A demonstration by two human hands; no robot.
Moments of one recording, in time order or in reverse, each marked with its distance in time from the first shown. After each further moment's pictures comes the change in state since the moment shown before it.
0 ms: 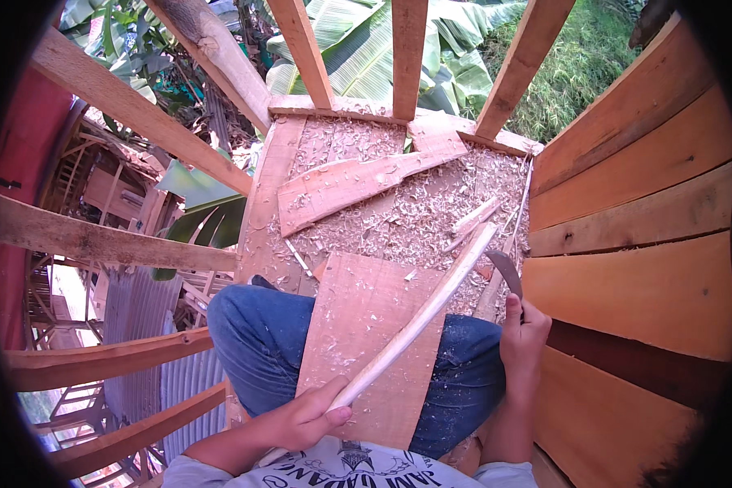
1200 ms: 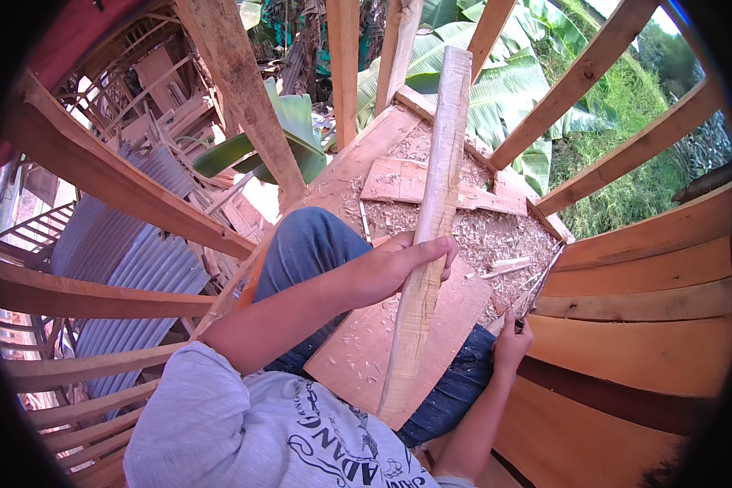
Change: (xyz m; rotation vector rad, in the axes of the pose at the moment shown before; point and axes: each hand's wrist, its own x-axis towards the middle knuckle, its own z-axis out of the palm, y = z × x) left_hand 0.013 0.025 -0.048 -0.509 0.181 0.606; right_hand -0.005 0.047 0.046 0.295 -0.012 0.233
